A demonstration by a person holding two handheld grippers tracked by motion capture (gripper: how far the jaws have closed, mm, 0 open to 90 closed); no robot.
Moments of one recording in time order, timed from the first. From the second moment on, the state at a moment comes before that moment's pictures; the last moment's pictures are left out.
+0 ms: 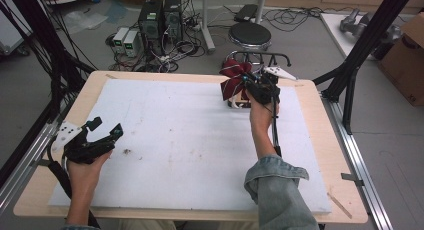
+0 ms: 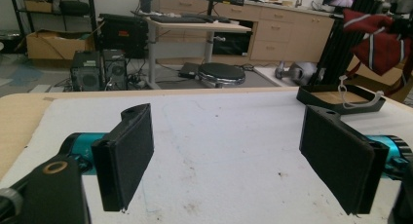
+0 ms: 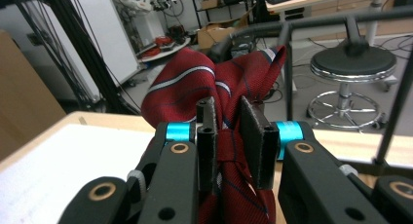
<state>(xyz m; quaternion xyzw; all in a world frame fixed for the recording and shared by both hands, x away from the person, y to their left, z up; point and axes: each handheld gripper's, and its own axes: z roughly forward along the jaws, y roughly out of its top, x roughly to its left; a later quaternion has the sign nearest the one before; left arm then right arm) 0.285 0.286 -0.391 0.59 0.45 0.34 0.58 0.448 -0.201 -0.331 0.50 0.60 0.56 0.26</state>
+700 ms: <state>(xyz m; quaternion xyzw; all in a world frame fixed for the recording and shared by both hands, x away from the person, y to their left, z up) 0.286 0.290 -0.392 0.59 0.46 0.34 0.57 0.494 -0.170 -0.285 0.46 0.63 0.58 0.25</state>
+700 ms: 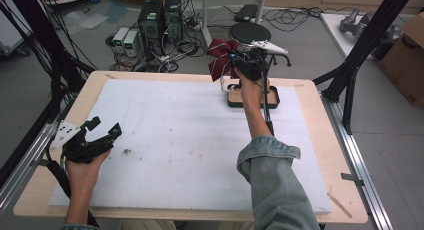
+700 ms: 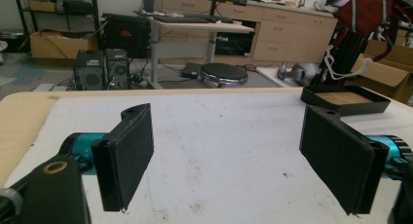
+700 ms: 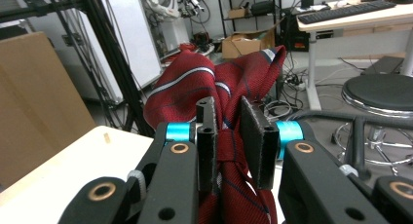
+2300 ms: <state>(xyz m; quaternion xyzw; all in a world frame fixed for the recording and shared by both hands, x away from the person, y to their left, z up) 0.288 0.292 -0.394 0.59 0.46 0.33 0.58 0.516 -0.194 -0.285 0.52 0.60 0.53 0.30</state>
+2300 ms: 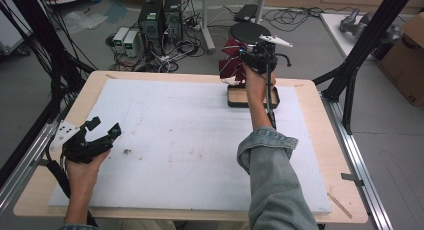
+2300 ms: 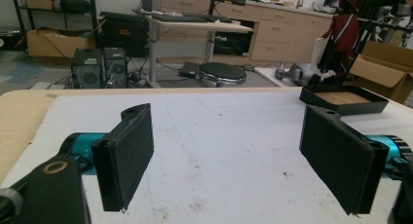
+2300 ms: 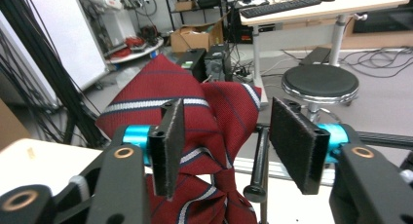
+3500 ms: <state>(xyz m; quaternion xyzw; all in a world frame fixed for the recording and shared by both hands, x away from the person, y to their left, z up) 0.279 0.280 -0.394 0.60 0.44 0.33 0.57 0.387 -0.297 -0.286 0.50 0.56 0.58 0.33</state>
